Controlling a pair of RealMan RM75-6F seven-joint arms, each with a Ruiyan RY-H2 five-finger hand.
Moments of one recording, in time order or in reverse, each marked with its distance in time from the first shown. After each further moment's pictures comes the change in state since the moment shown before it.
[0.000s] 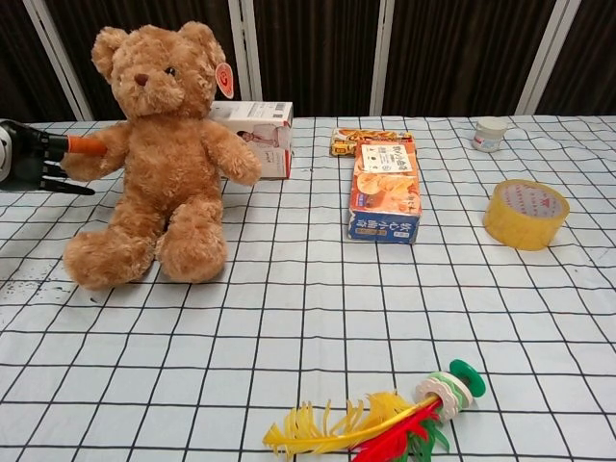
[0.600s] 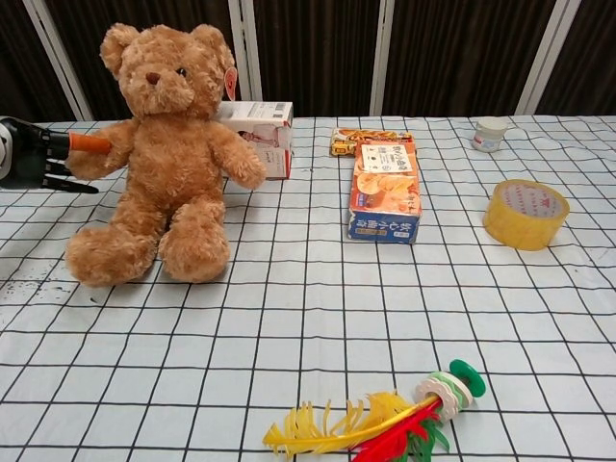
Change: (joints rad) left arm 0.015 0.009 -0.014 -0.022 0.008 -0.013 0.011; right arm 0.000 0.000 0.000 0.001 -0.002 0.002 0.000
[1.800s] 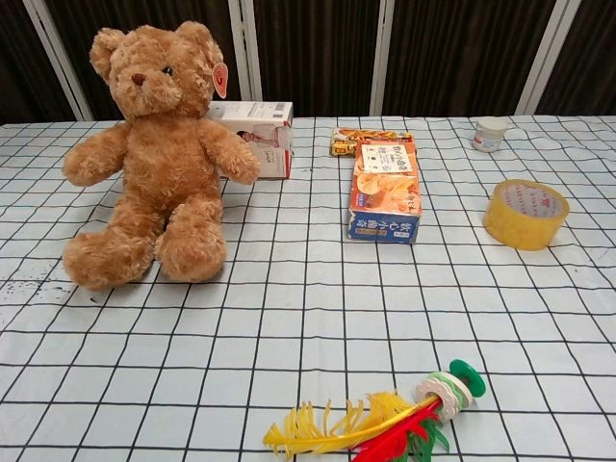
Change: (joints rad) left arm 0.464 0.614 0.027 -0.539 0.733 0.181 0.074; right arm -0.002 0.009 0.002 -0.021 -0.019 0.022 0.000
